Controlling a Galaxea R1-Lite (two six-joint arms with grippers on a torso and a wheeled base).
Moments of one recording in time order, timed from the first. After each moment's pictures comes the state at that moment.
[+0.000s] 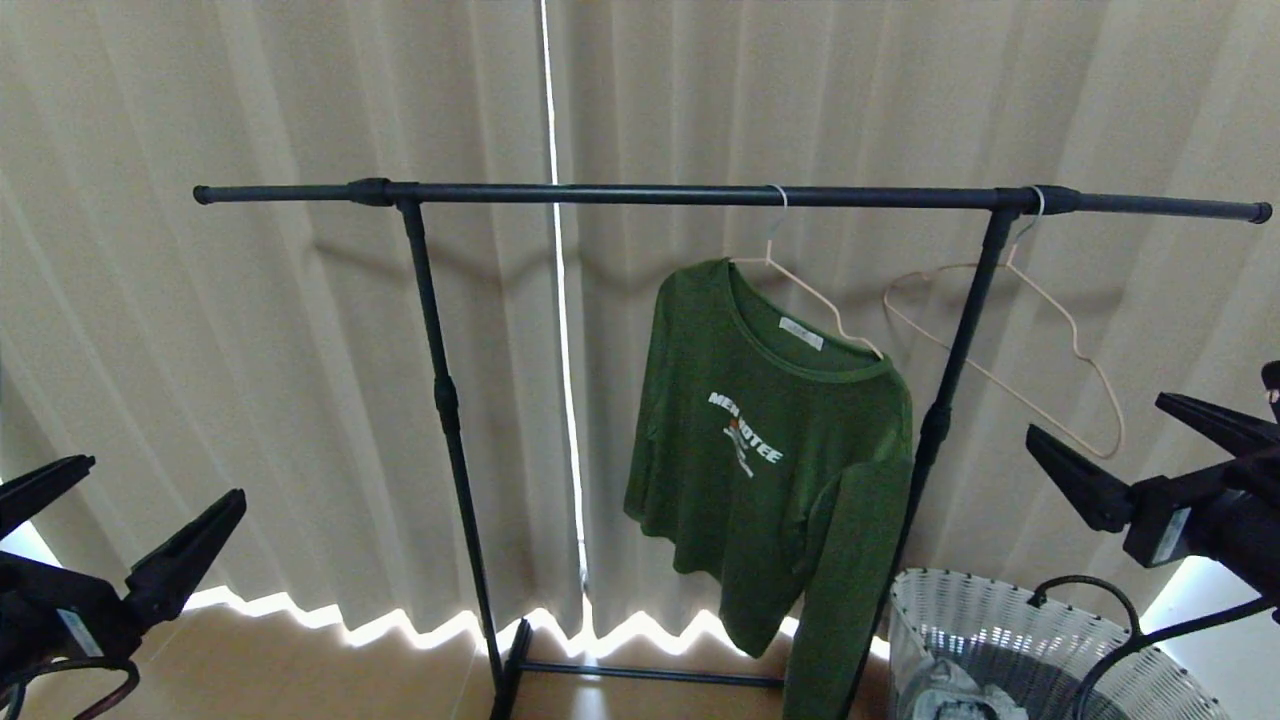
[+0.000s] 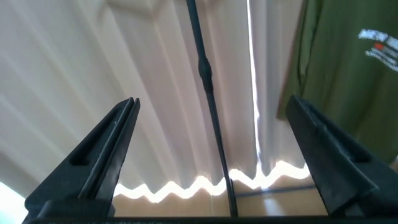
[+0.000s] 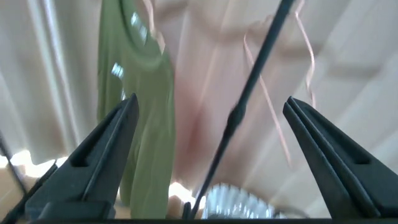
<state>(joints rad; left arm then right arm) -0.06 0.99 -0.18 -0.77 -0.01 0.23 0.29 1.22 -0.28 -0.85 -0.21 -0.15</state>
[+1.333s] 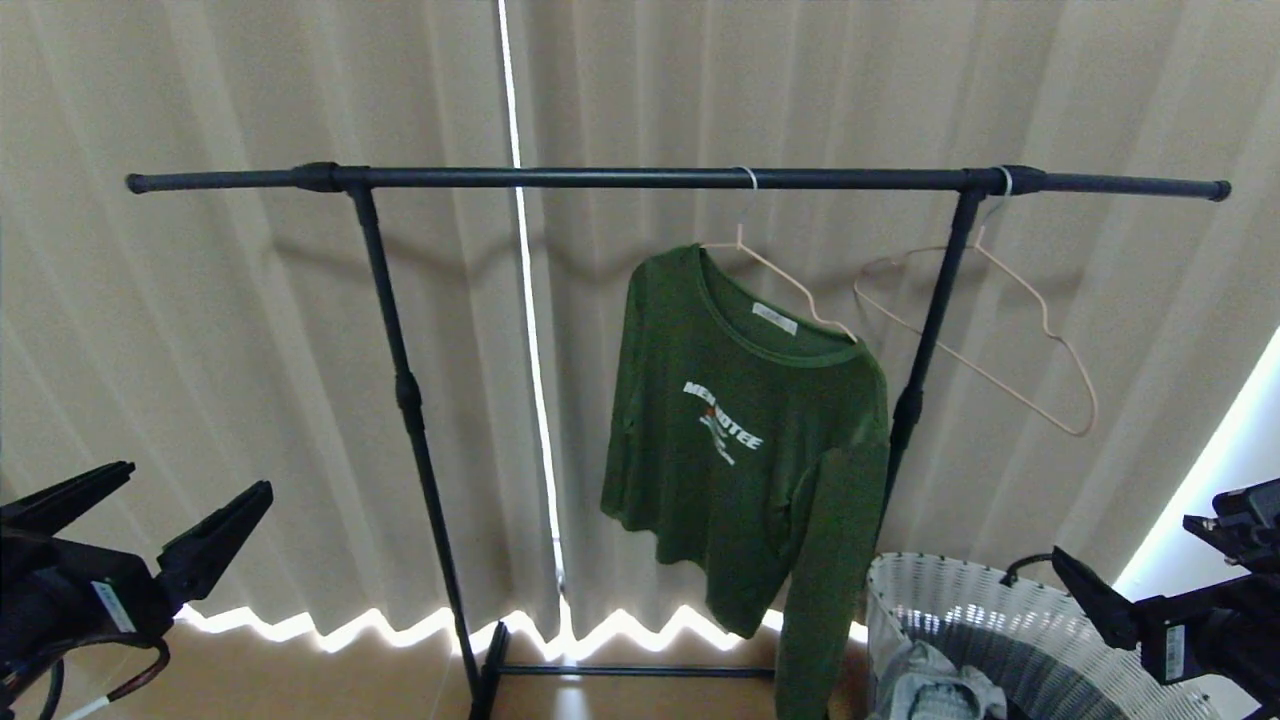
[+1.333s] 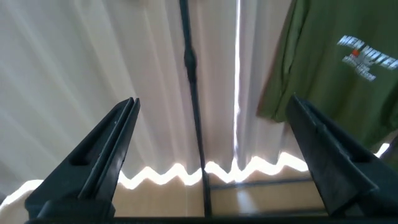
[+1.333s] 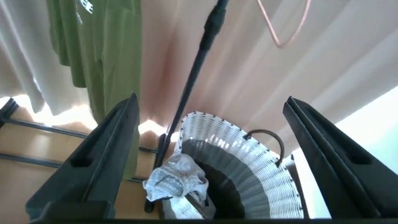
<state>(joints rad) -0.07 1.06 -0.20 -0.77 -0.01 0.12 0.21 1.22 -0.08 -0.84 -0.29 -0.18</state>
